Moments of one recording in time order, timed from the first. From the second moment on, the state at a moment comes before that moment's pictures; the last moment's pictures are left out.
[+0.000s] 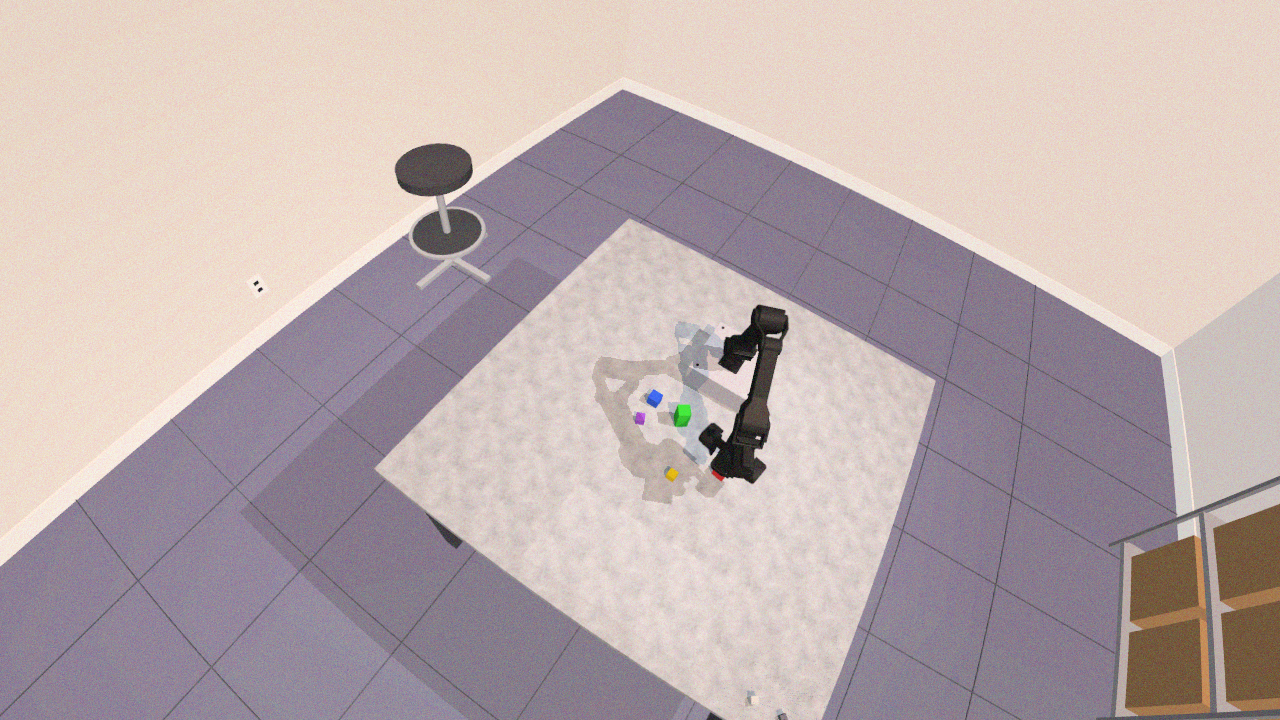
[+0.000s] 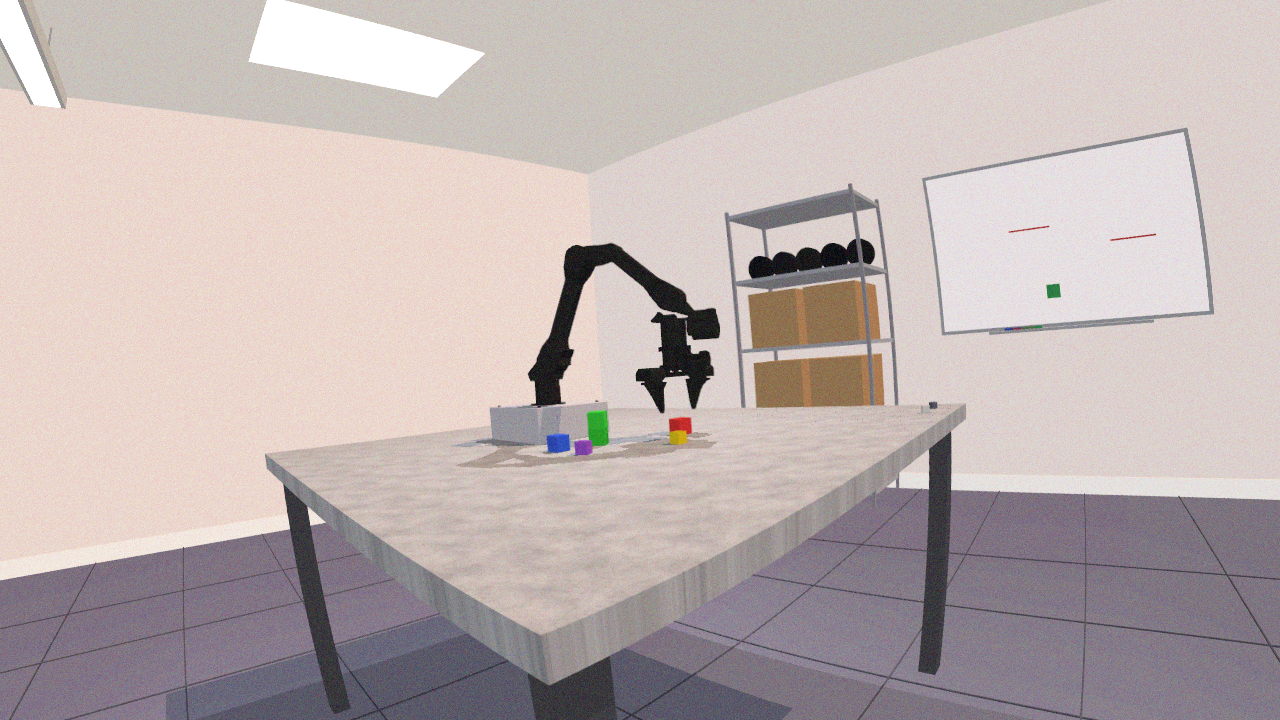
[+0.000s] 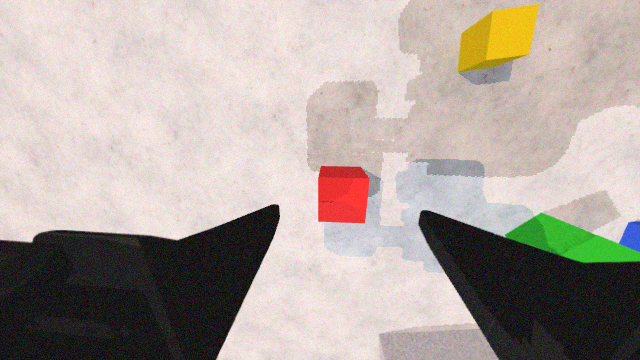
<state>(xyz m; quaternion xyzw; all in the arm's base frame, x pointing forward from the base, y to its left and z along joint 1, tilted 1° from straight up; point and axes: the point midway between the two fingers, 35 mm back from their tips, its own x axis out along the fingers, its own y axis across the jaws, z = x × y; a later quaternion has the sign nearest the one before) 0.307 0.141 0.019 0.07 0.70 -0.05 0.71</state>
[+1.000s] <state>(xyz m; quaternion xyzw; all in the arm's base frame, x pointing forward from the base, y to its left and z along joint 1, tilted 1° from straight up) 0.311 0.144 -0.021 0.07 0.69 -0.05 0.72</state>
